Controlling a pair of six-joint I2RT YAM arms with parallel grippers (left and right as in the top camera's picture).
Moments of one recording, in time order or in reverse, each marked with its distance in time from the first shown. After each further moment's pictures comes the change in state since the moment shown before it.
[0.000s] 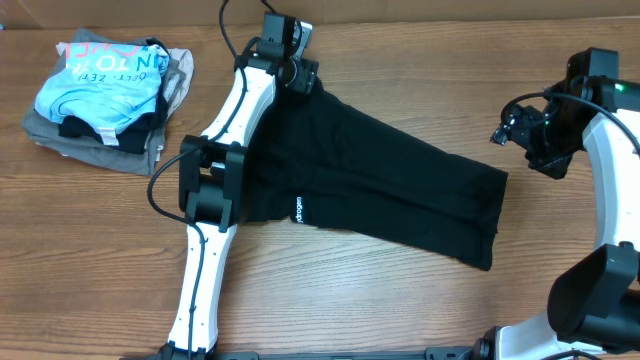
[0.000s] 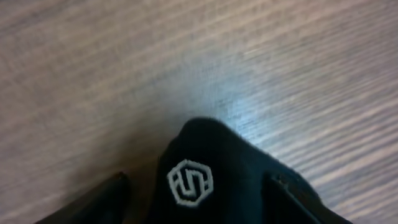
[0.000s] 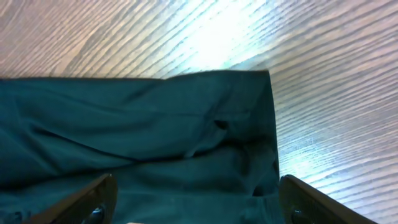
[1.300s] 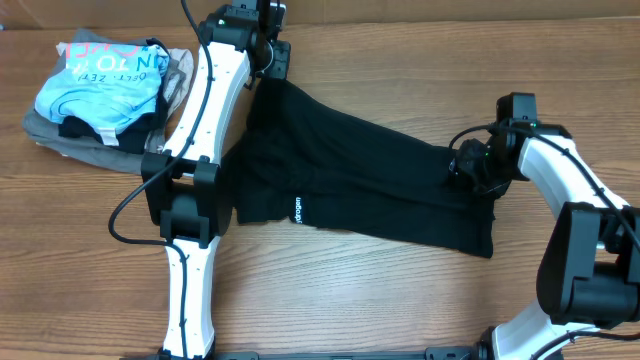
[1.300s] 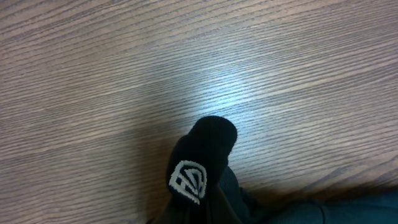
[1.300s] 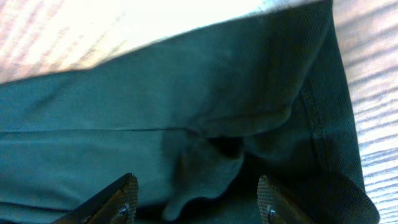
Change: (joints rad) left arm 0.043 -0.255 0.035 -0.422 -0.027 -0.093; right arm 0.138 0.092 -0.403 0.488 0.012 0.158
